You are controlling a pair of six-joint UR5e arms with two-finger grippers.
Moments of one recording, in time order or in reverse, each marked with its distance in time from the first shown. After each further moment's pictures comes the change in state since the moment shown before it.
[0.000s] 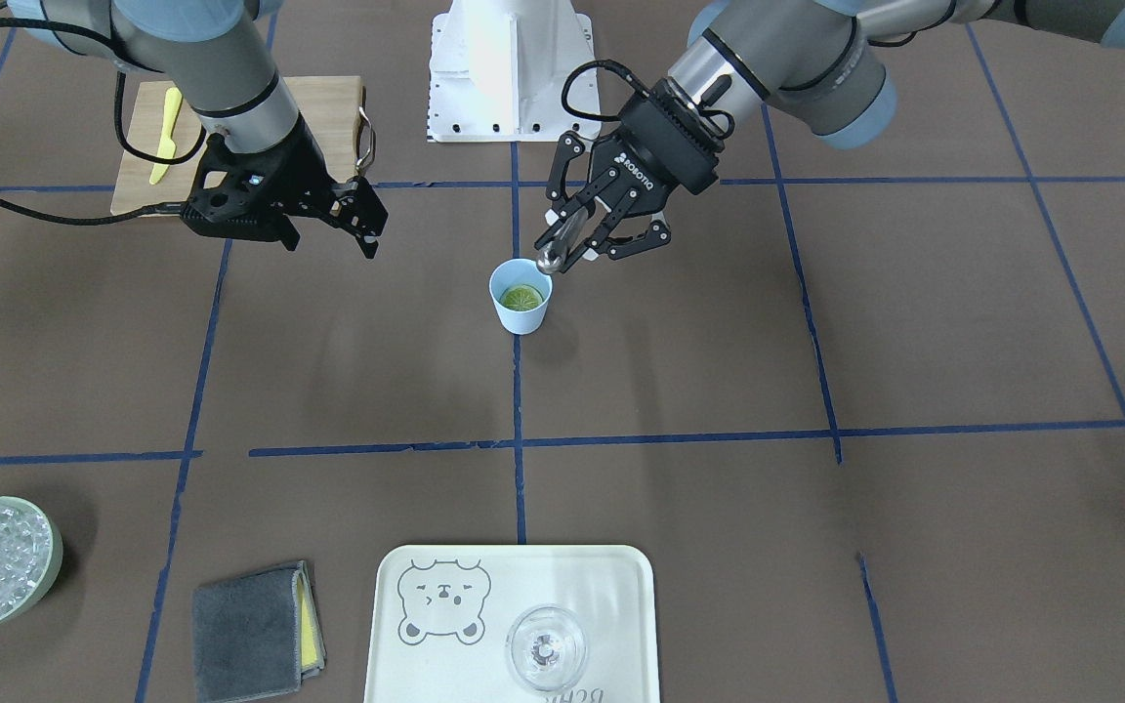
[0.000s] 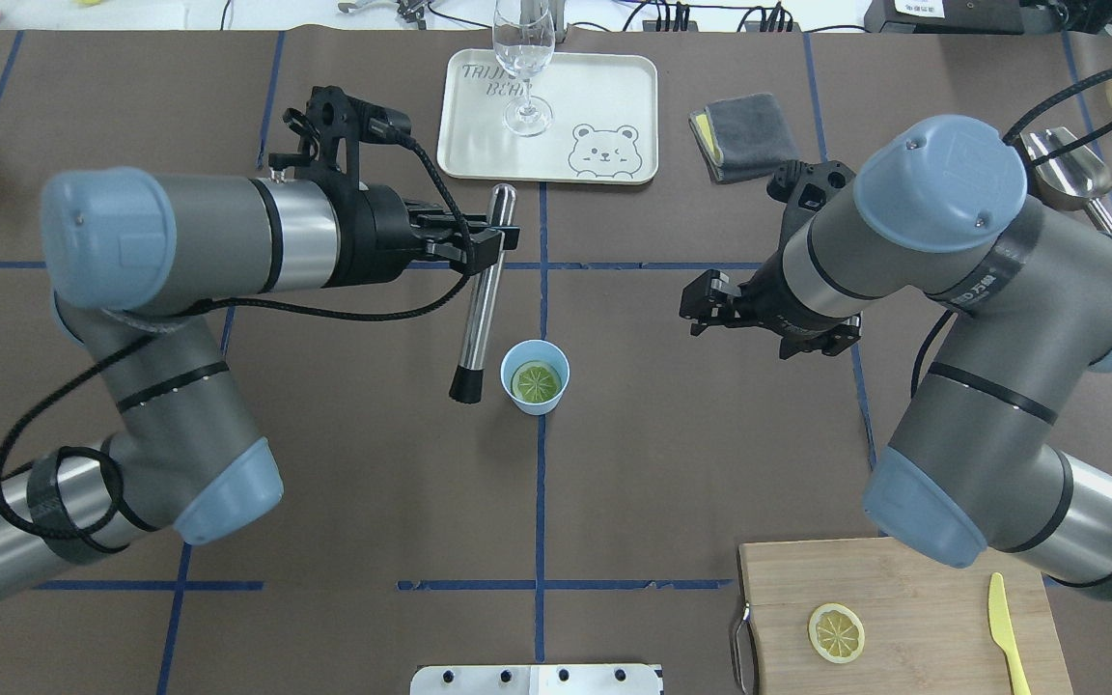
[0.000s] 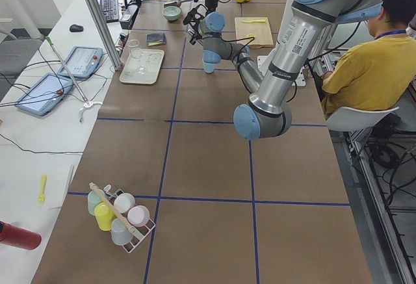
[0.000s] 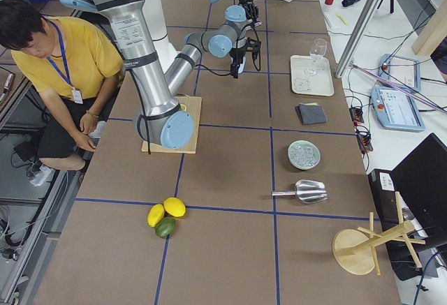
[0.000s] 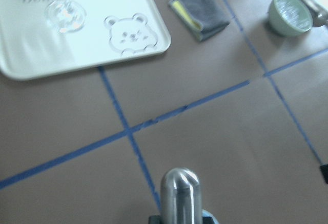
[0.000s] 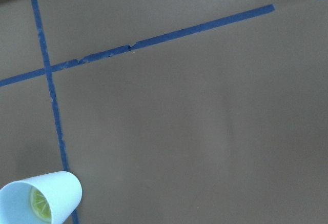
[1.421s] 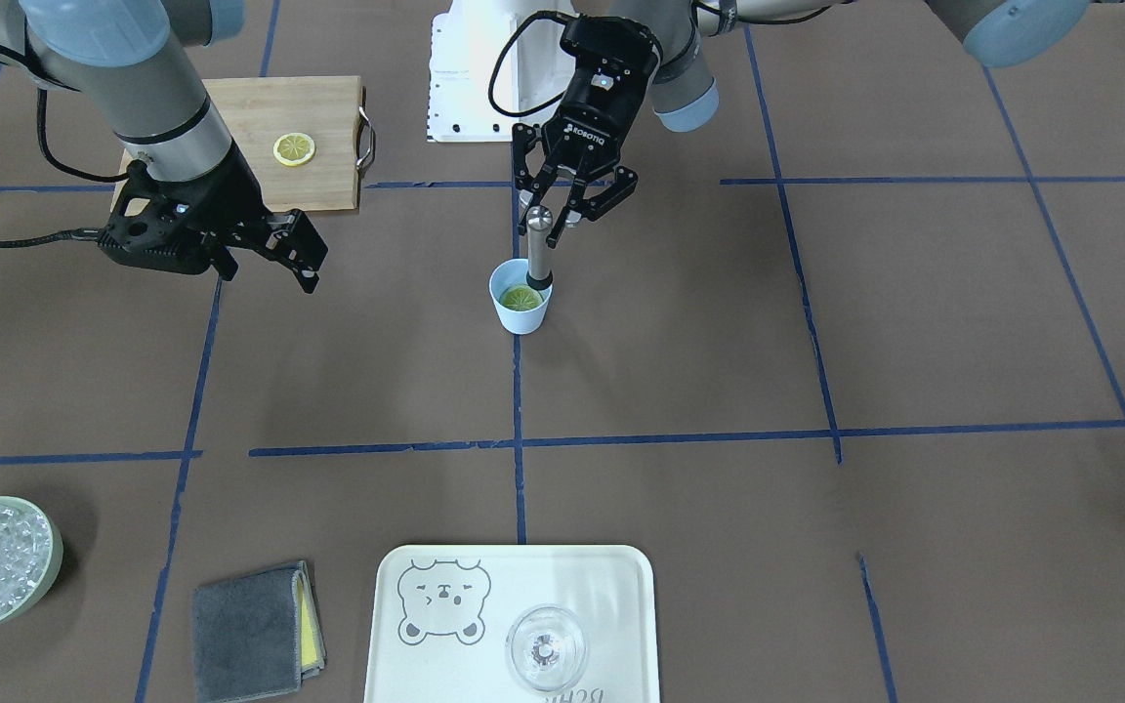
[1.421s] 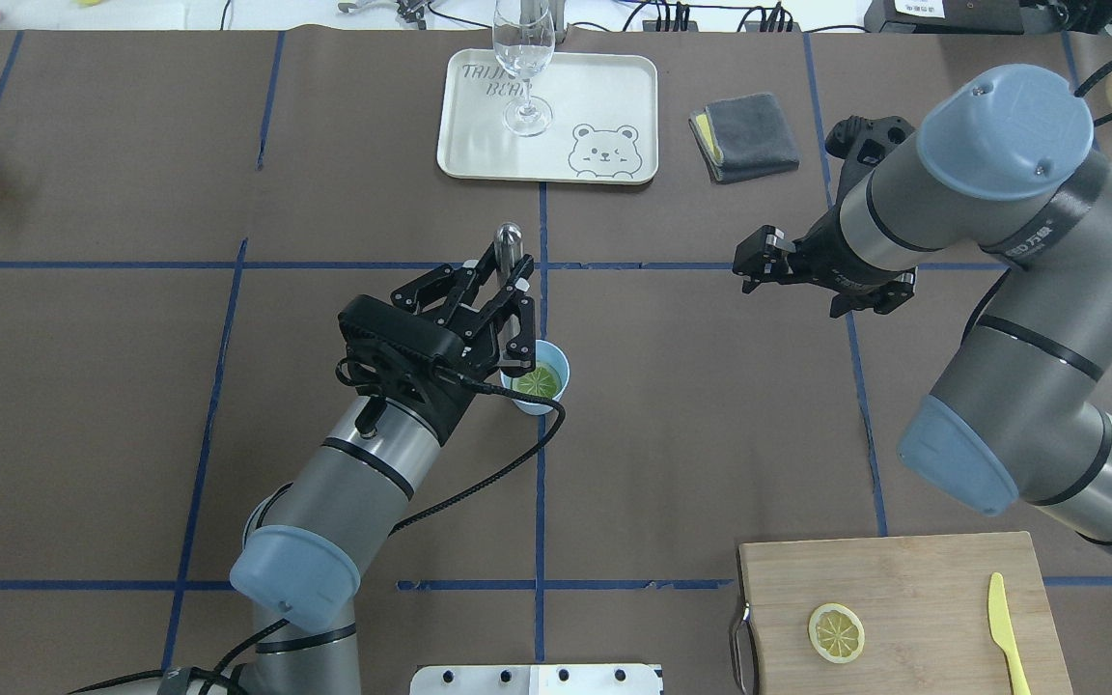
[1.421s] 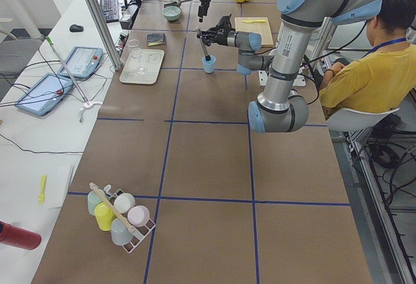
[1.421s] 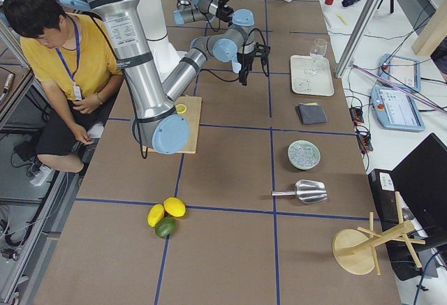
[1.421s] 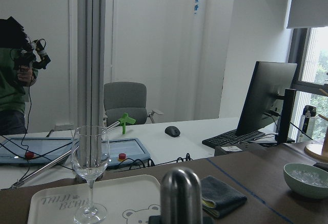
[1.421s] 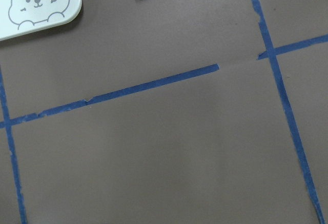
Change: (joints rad) left arm 0.376 -0.040 0.132 -0.289 1.002 0.336; right arm 0.083 -0.029 -0.021 -0.001 0.004 -0.048
